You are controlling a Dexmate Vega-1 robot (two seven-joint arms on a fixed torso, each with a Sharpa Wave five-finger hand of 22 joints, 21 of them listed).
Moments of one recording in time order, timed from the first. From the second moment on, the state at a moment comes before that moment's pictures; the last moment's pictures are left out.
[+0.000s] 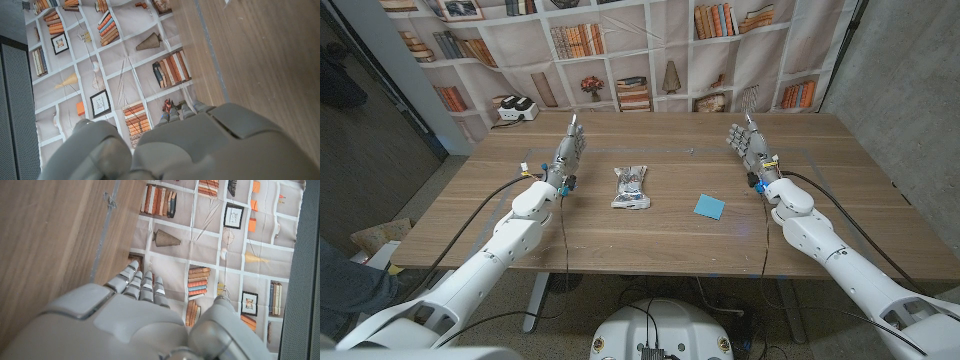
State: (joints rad) left arm 0.85 0.52 0.35 -1.32 -0.61 -0.27 -0.02; left_hand 0.32 -0.02 -0.15 0.12 0.33 -0.17 0.04 0.21 0.18 -0.17 -0.01 0.22 0.18 -0.17 0.01 0.20 0.18 -0.17 -0.03 0.20 0.17; right arm -0.84 -0.50 -0.37 -1.31 0.65 0.30 0.04; right_hand 0.21 0.01 0.14 -0.02 0.21 0.09 0.08 0.19 0.19 0.10 0.10 0.21 0.18 0.05 0.05 0.19 0.18 0.16 -0.04 0.19 0.18
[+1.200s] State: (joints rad) left arm 0.96 0.47 0.23 -1.51 -0.51 -0.16 -0.03; left_hand 0.38 0.00 -0.15 0.09 0.33 -0.11 0.05 0.23 0.18 -0.07 -0.01 0.24 0.18 -0.09 0.01 0.21 0.18 -0.12 -0.03 0.23 0.18; right arm -0.97 -0.55 -0.33 -1.43 0.63 0.49 0.12; right_hand 0.22 0.01 0.14 -0.02 0.21 0.15 0.05 0.21 0.19 0.17 0.07 0.23 0.18 0.09 0.03 0.19 0.18 0.20 -0.04 0.20 0.18
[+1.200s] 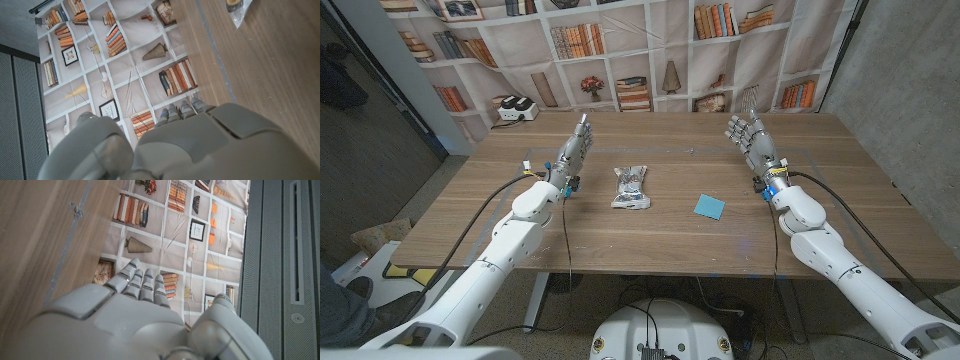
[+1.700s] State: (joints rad) left arm 1.03 0.48 0.21 -1.61 -0.50 -0.12 0.01; left_hand 0.39 0.01 -0.15 0.09 0.33 -0.09 0.05 0.23 0.18 -0.06 -0.01 0.24 0.18 -0.07 0.01 0.21 0.18 -0.12 -0.04 0.23 0.18; right arm -1.02 -0.60 -0.32 -1.49 0.56 0.55 0.13; right_hand 0.22 0.01 0.14 -0.02 0.21 0.17 0.03 0.21 0.19 0.19 0.07 0.24 0.18 0.10 0.02 0.19 0.18 0.21 -0.04 0.21 0.18
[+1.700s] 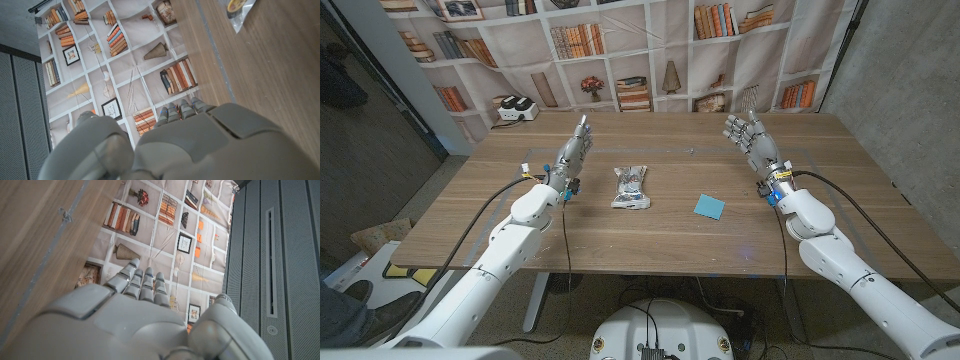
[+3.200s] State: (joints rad) left arm 1.18 0.55 0.14 -1.75 -0.52 -0.17 0.02; left_hand 0.41 0.03 -0.15 0.09 0.33 -0.07 0.05 0.23 0.18 -0.04 -0.01 0.24 0.18 -0.06 0.01 0.21 0.18 -0.12 -0.04 0.22 0.18; right arm -1.31 -0.78 -0.24 -1.83 0.02 0.39 -0.33; right_hand 0.22 0.01 0.13 -0.04 0.22 0.27 -0.08 0.22 0.19 0.21 0.00 0.24 0.18 0.10 -0.02 0.18 0.18 0.21 -0.04 0.20 0.18
